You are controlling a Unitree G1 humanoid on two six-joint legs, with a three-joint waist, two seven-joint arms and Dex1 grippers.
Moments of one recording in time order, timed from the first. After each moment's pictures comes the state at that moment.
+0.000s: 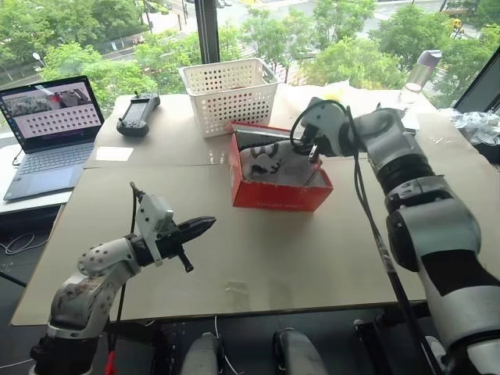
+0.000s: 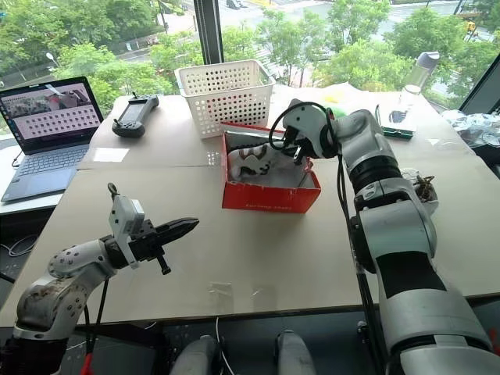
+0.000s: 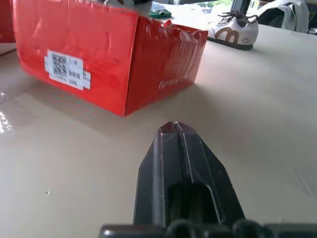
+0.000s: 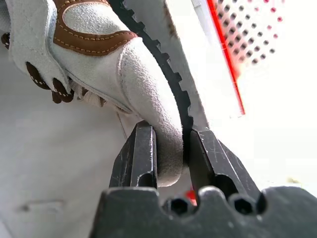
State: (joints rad) left arm -0.12 0.60 0.11 -0.38 -0.55 0.46 -0.80; right arm -1.42 -0.48 0.18 1.12 -0.27 0.00 1.00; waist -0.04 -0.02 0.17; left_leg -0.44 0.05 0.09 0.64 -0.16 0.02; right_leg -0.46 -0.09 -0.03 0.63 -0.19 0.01
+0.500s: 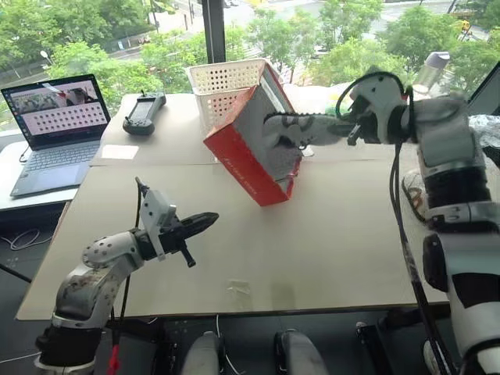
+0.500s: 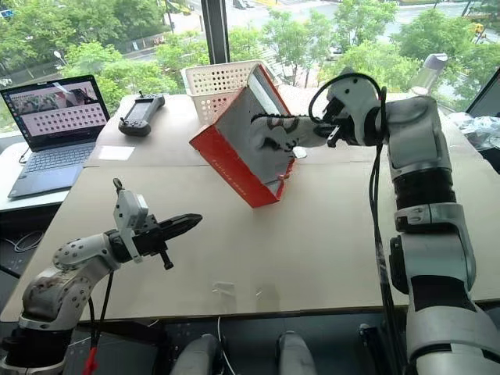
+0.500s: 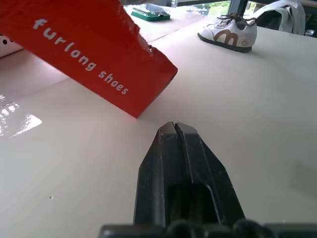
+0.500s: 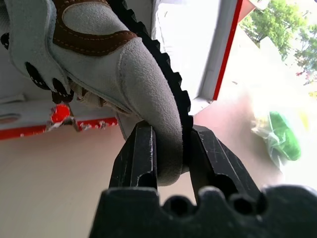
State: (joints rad) left arm -0.19 0.60 0.08 -0.31 -0.55 0.46 -0.83; right arm -1.11 -0.65 0.13 0.52 -0.18 0.42 1.02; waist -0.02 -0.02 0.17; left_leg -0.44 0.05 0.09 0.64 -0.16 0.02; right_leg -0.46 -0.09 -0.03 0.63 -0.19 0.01
